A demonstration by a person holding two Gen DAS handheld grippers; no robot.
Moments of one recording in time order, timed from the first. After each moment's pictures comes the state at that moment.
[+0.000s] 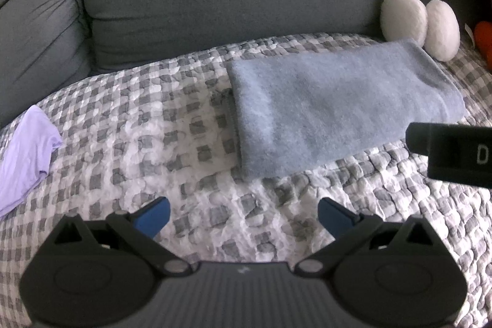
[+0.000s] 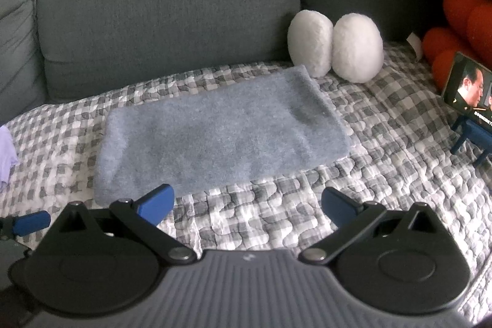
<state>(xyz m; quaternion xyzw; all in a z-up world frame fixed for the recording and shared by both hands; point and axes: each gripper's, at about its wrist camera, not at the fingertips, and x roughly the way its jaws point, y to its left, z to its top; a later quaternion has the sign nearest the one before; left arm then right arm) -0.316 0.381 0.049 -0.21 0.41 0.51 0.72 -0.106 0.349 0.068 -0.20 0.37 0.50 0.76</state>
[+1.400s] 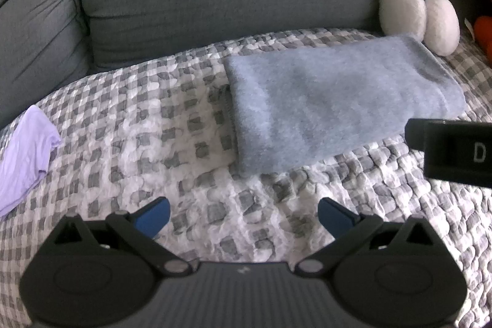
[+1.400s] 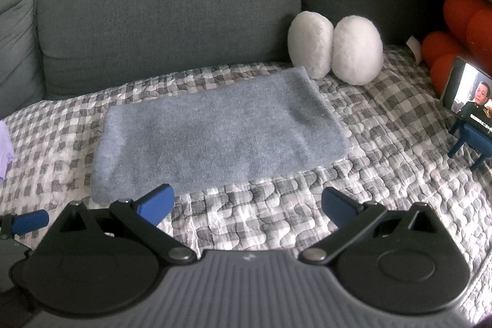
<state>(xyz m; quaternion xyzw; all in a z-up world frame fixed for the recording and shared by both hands) -0.314 0.379 0.047 -0.21 0.42 0.51 0.72 -0.109 0.347 0.068 -0.21 0.36 0.50 0.76</state>
